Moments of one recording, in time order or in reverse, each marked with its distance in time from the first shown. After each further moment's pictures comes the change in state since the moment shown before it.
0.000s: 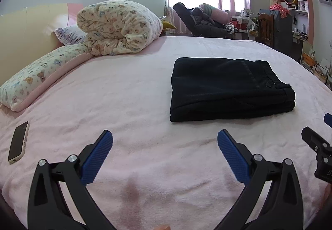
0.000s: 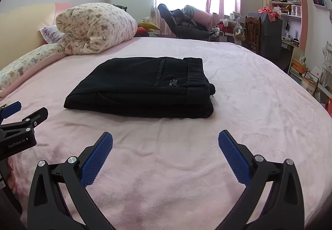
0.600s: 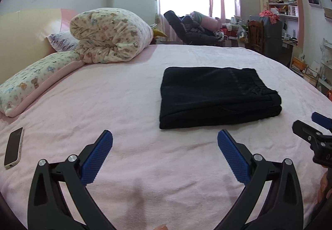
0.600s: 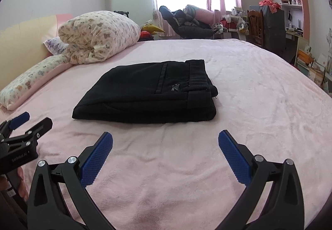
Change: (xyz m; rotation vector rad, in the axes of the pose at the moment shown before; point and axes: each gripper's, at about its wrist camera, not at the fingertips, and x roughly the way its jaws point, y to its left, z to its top) left arm -0.015 -0.005 0.003 0.010 -0.054 -0.058; right arm -0.004 -0.013 0.008 0.067 -0.015 0.067
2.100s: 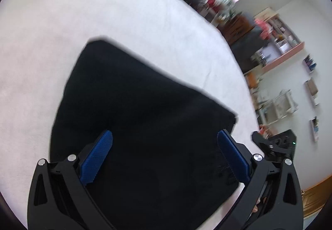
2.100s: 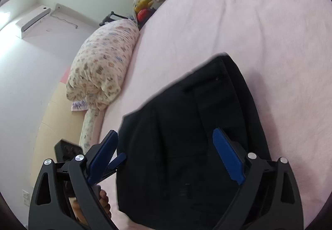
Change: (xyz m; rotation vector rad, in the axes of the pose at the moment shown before) left arm 0.273 -0.004 0.123 -0.425 0.507 -0.588; right arm 0.232 -0.118 0.110 0.662 0.316 0.523
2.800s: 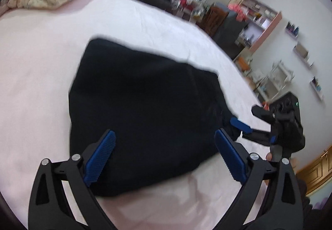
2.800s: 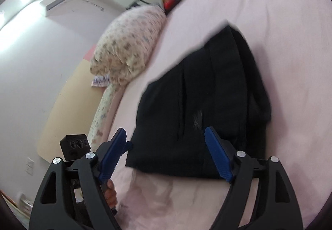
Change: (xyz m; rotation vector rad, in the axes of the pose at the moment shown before) left arm -0.057 -0.025 -0.104 0.244 -0.065 0.029; right arm -0.048 0.005 -0.056 -0.096 0.106 0.112
